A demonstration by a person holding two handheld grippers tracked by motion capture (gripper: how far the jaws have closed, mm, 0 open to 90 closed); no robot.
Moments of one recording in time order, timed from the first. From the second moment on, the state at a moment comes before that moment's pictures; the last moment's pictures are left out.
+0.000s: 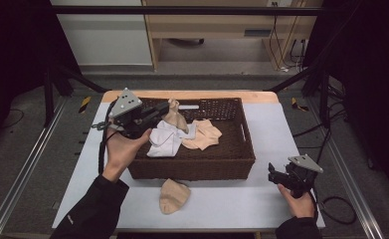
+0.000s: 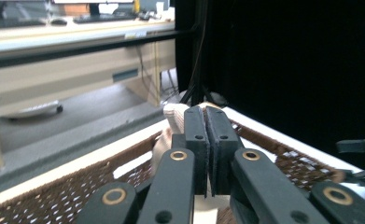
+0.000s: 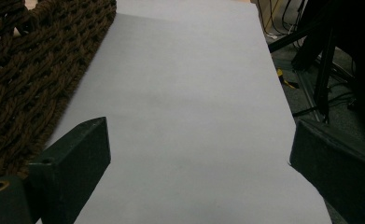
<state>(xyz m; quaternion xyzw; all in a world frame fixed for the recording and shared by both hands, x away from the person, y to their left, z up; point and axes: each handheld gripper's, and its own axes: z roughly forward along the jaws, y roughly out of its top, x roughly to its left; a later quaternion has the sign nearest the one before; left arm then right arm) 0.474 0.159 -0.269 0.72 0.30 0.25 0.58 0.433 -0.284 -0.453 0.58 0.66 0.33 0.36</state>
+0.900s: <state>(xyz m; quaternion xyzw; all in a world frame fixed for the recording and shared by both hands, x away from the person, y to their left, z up) 0.376 0.178 -0.263 0.72 0.23 0.23 0.62 0.430 -0.284 -0.455 0.58 0.66 0.33 0.35</state>
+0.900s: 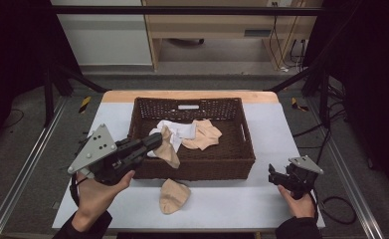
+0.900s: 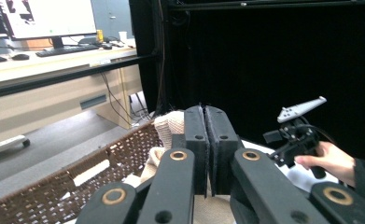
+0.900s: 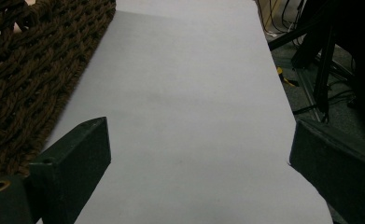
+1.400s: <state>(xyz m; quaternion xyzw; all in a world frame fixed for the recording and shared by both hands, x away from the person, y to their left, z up) 0.372 0.159 -0.325 0.77 0.23 0.17 0.57 0.430 -0.284 -0.455 0.58 0.66 0.32 0.35</state>
